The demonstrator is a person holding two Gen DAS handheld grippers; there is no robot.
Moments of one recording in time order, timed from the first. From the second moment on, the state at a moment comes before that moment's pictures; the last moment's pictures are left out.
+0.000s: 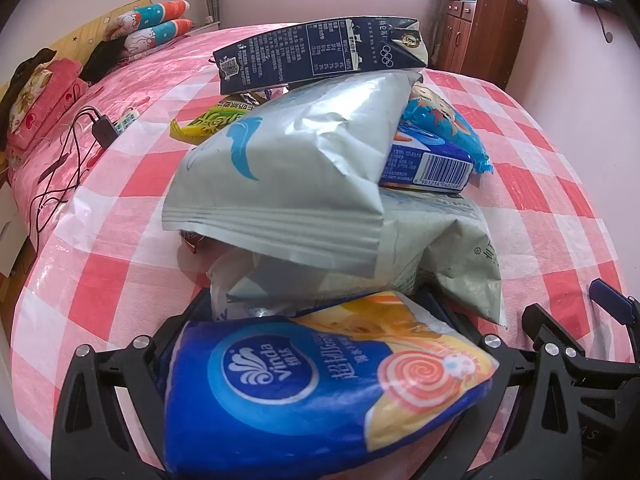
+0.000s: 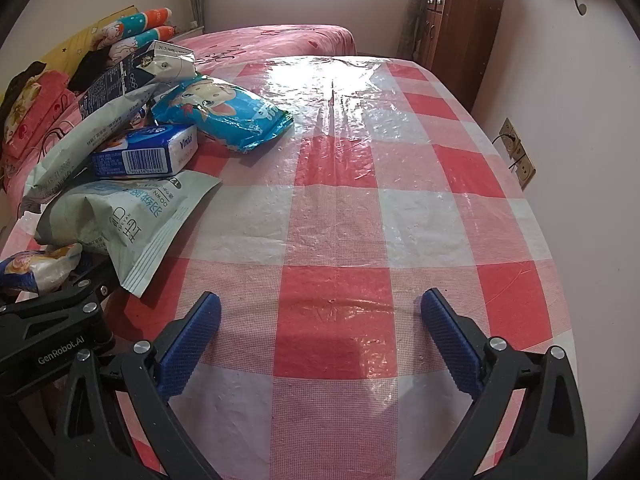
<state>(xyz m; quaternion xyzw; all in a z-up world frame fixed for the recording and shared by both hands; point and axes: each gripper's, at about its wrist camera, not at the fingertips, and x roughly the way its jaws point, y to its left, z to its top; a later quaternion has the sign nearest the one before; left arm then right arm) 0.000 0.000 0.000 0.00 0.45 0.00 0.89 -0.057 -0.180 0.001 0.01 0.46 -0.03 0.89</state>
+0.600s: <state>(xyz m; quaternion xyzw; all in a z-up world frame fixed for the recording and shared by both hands) 0.000 0.000 0.000 0.00 0.45 0.00 0.89 -0.056 -0.181 0.001 0.01 0.46 -0.03 0.89</state>
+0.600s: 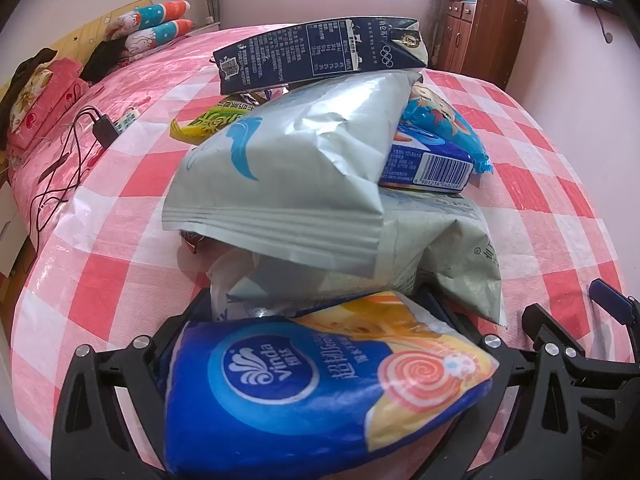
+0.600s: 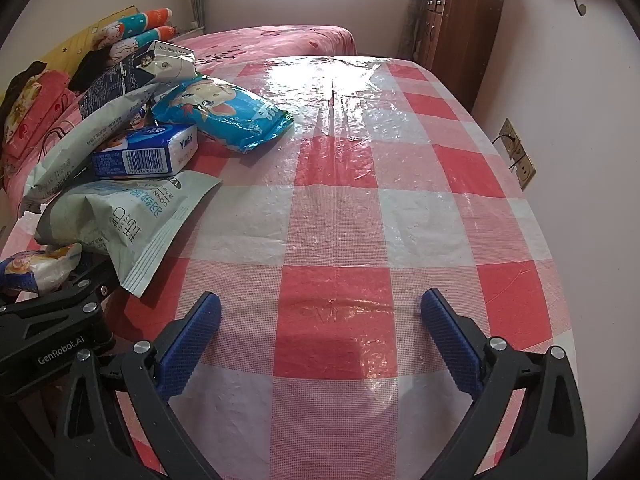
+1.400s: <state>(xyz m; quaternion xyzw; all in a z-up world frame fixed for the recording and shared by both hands) -0.028 -0.001 0.019 0.03 0.41 -0.01 0.91 -0.109 -0.166 0.040 0.00 0.37 -0.05 0.93</state>
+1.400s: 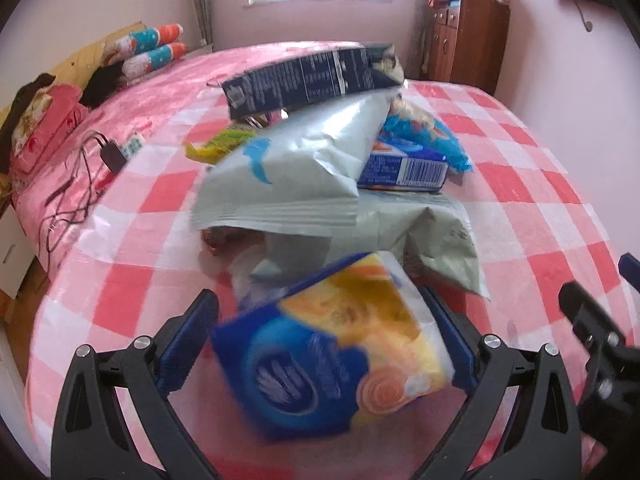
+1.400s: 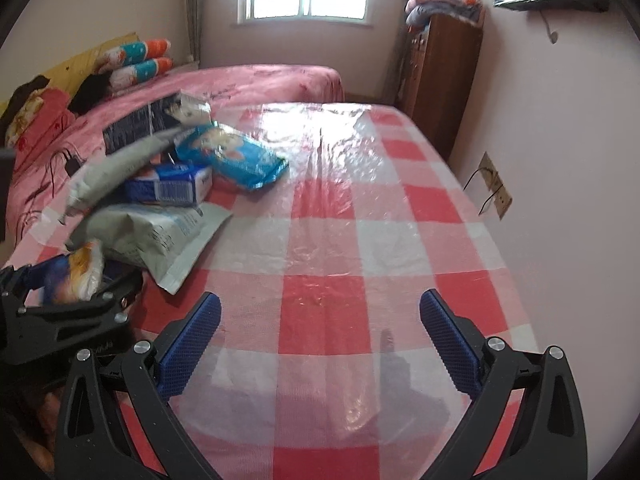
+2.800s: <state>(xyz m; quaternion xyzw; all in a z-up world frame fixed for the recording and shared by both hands) -0.131 0.085 0.108 -0.02 0.31 -0.02 0.95 -0.213 -0.122 0.135 -0.01 0.29 -0.03 0.96</state>
